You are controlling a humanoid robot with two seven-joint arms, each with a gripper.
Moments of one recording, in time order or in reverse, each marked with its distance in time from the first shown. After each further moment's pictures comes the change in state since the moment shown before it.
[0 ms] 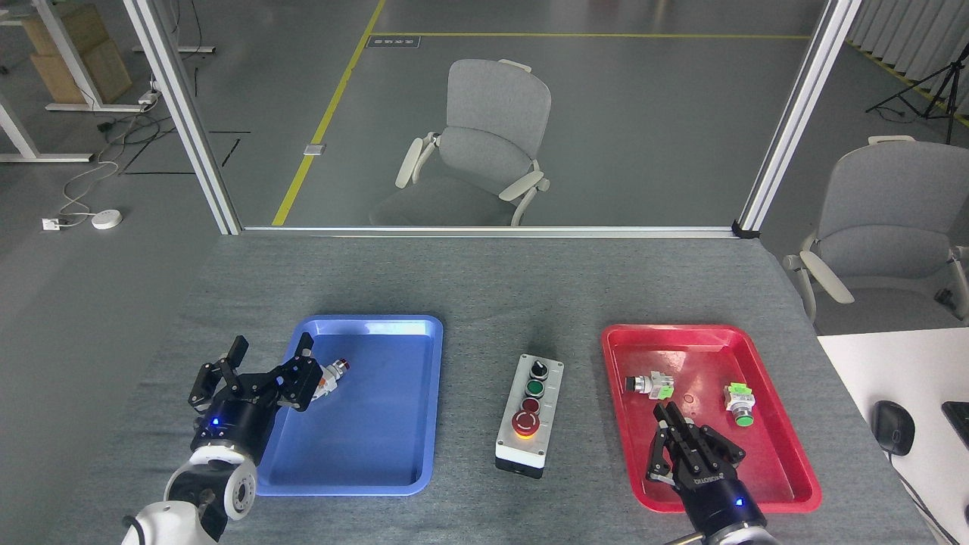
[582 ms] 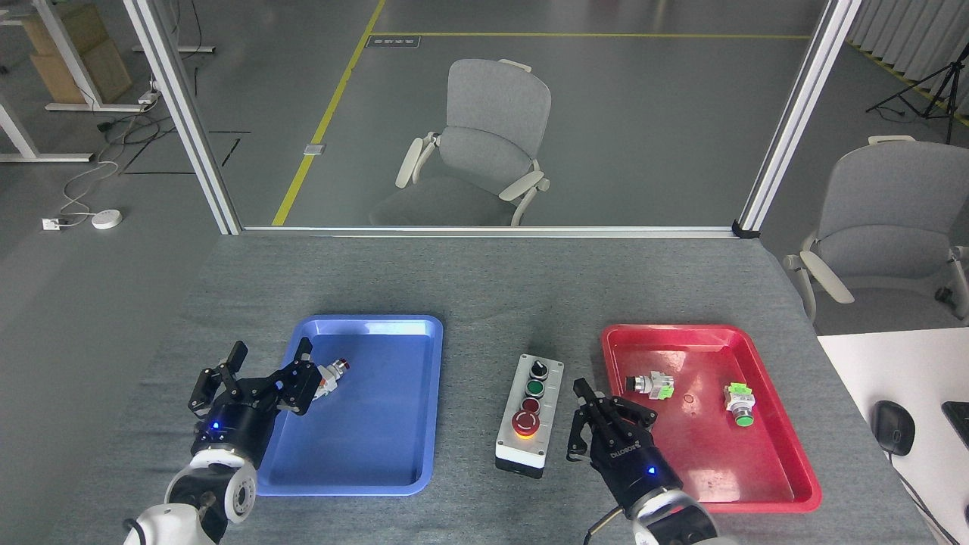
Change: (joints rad) left arm 0.004 -0.001 0.000 0.017 0.003 0.001 0.008; right arm -0.121 0.017 0.299 0.017 0.048 0.137 0.000
